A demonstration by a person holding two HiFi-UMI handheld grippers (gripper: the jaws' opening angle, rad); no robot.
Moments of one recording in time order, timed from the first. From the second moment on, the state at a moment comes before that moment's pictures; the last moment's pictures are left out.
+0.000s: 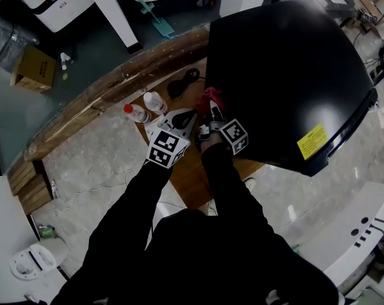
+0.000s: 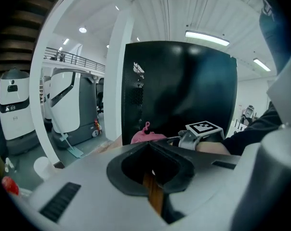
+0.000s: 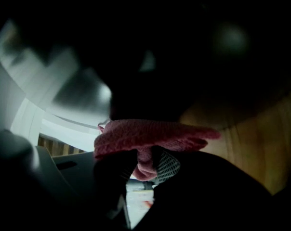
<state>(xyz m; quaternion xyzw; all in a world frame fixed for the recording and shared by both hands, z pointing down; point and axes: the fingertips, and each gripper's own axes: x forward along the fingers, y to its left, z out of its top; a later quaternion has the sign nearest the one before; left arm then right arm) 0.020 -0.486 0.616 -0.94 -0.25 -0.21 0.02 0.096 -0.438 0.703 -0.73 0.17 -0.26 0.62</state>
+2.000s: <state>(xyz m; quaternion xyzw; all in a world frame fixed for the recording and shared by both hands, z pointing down) -0.049 -0.353 0.430 -0.93 -0.37 -0.05 -0.03 -0.027 -0.292 0.472 -0.73 0.21 -0.13 0.63</state>
